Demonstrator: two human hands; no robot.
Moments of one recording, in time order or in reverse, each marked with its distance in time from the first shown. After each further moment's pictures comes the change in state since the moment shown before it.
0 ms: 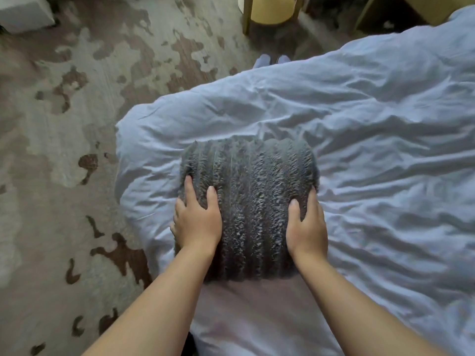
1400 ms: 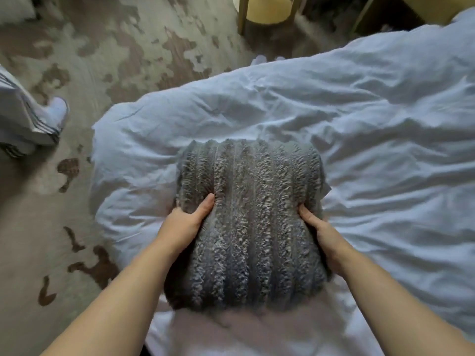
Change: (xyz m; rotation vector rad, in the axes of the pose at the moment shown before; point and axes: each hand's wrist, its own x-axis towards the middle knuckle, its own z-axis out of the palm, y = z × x) left_hand 0.076 -0.026 0.017 -0.173 -0.406 -0.006; right_hand 0.068 0.038 0.011 0.742 -0.635 0.545
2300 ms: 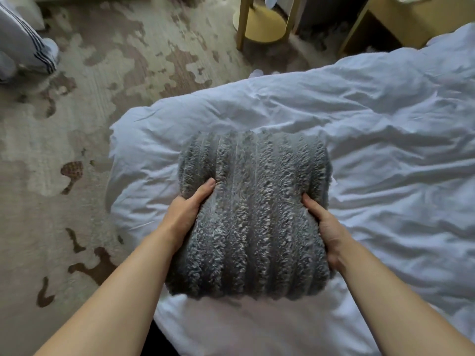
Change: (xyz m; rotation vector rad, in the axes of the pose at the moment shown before) left_hand -0.026 -0.001 -0.030 -0.507 -0.147 0.073; right_hand -0.050 -0.002 0.021 0.193 -0.174 0.053
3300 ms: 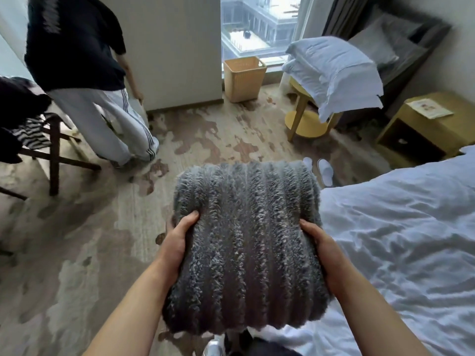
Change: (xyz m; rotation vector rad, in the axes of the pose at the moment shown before) left_hand -0.083 0.214 -0.348 -0.470 0.057 0.133; right_hand -0.071 -0.049 0.406 -0.141 -0.134 -0.250
